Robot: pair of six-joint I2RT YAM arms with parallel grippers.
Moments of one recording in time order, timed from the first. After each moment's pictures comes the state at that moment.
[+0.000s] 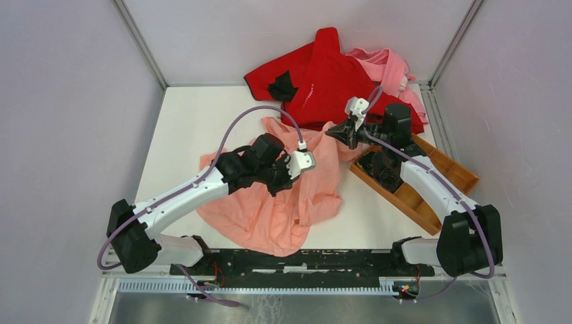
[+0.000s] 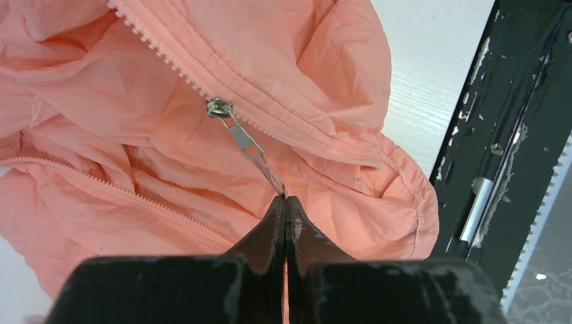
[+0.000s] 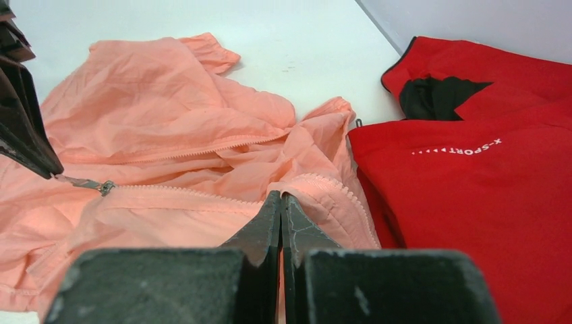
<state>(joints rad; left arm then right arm) -0.86 1.31 1.11 -0.64 0.26 0.31 0.24 1.31 0.92 0.15 -0.89 -0.35</state>
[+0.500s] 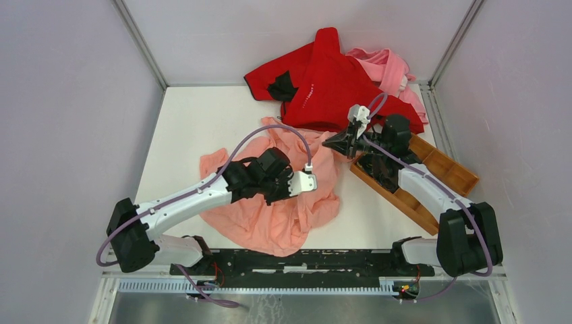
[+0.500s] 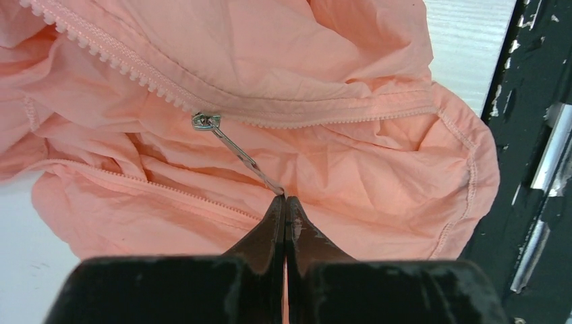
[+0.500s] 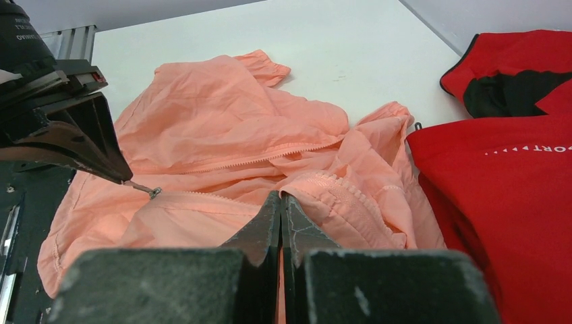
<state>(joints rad) -0.94 1.30 1.04 -0.68 0.15 0.52 0.24 1.31 0.76 0.42 -1.00 -0.10</state>
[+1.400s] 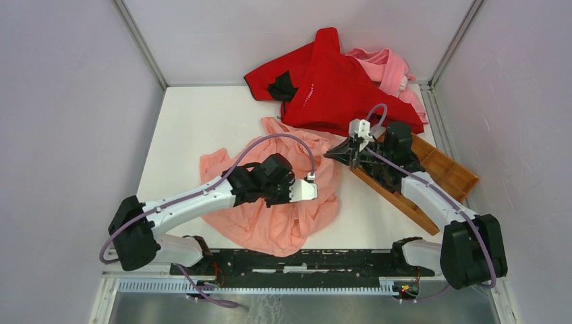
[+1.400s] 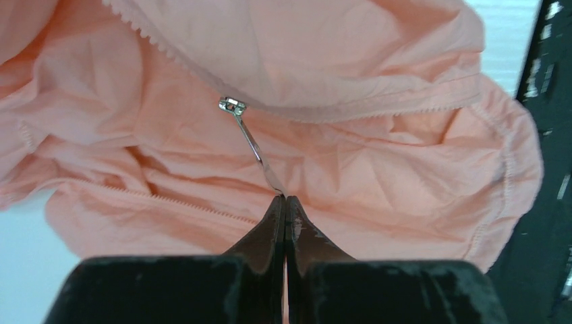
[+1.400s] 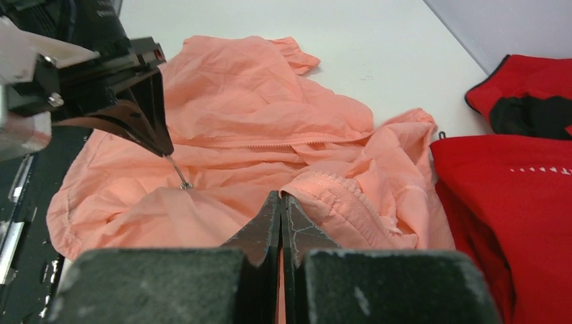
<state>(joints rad) -0.97 1.32 0.97 -0.61 0.13 0.61 0.25 1.23 0.69 0.36 -1.12 -0.25</state>
